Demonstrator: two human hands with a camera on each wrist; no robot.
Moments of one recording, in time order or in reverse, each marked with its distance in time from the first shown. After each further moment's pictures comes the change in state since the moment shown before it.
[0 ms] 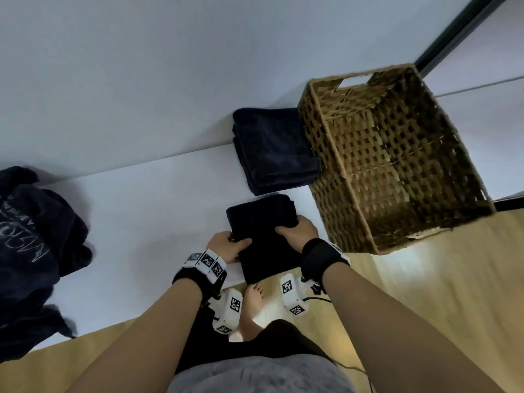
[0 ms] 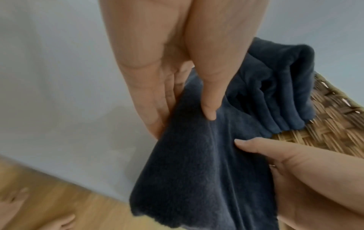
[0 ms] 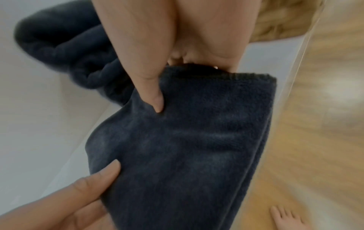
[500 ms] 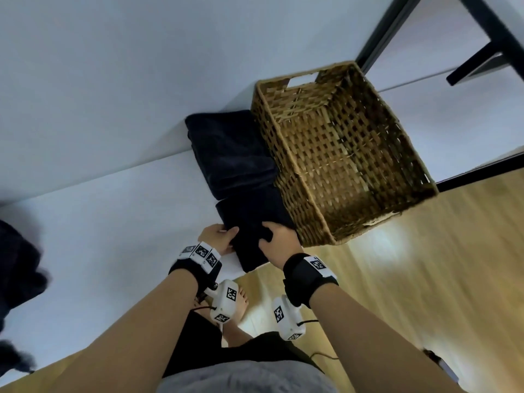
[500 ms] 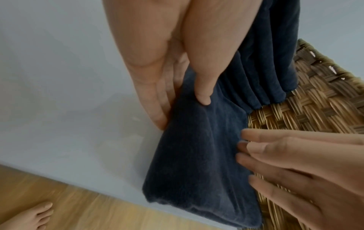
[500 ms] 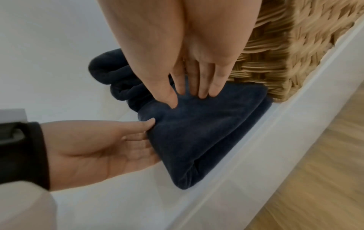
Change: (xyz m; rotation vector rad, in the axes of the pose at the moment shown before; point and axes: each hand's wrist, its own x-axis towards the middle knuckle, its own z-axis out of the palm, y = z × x) left_hand 0.023 0.032 0.056 -0.108 0.012 0.019; right_hand -0.036 0.026 -0.028 -0.182 0.034 -0.235
